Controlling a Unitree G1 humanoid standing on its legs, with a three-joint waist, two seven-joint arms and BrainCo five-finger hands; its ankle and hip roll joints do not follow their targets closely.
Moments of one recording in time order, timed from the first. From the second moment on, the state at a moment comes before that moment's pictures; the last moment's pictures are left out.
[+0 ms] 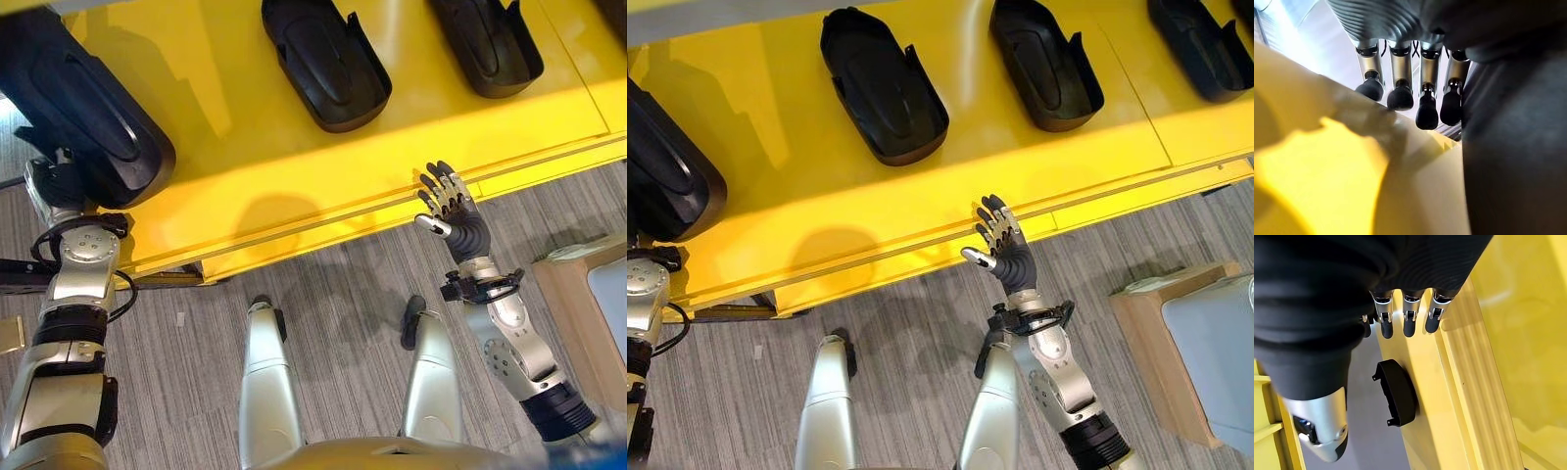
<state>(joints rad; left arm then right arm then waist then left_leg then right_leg) -0.49 0.80 0.08 0.61 -0.13 -0.05 0.56 -0.09 -0.44 0.32 -0.14 0.62 -0.27 -0.12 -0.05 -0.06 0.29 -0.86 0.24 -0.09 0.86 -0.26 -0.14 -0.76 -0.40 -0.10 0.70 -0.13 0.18</state>
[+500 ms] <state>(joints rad) -0.52 0.72 0.04 0.30 0.03 0.02 0.55 -0.13 -0.41 0.28 -0.15 0.64 -0.25 -0.09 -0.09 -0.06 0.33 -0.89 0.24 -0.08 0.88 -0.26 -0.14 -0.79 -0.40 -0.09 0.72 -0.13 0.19</state>
